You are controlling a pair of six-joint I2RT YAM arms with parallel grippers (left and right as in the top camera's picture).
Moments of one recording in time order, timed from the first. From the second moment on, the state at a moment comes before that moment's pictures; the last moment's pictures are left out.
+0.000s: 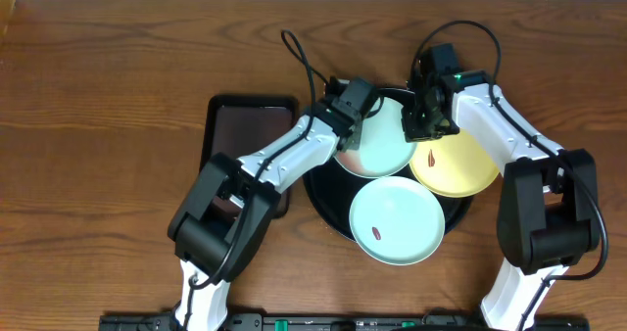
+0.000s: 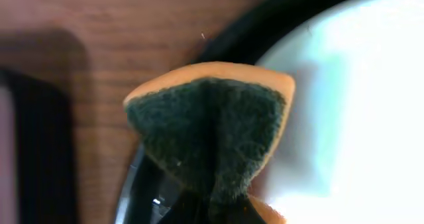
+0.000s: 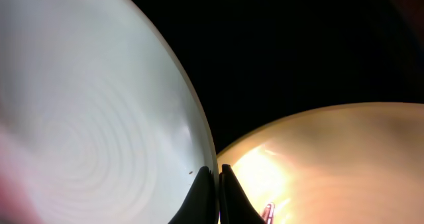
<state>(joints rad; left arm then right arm) -0.63 2.04 1.41 -0.53 -0.27 -0.45 0.22 1.97 1.40 -0.81 -0.06 0.11</state>
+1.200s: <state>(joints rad) -0.20 1.75 1.05 -0.71 -0.16 -0.40 0.22 1.97 1.40 -0.81 -0.03 0.11</state>
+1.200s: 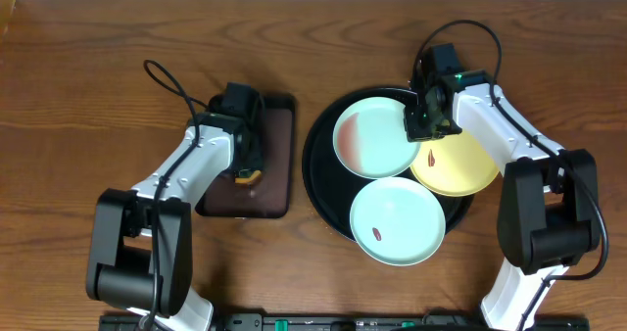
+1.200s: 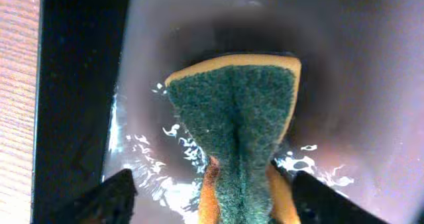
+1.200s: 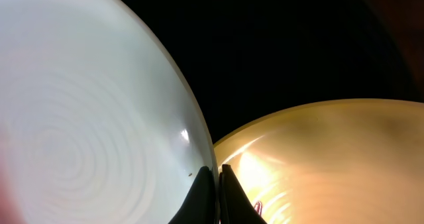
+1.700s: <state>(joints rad) -0.20 1.75 1.05 -0.73 -0.16 -0.40 0.25 1.81 1.40 -0.77 0.11 0.10</state>
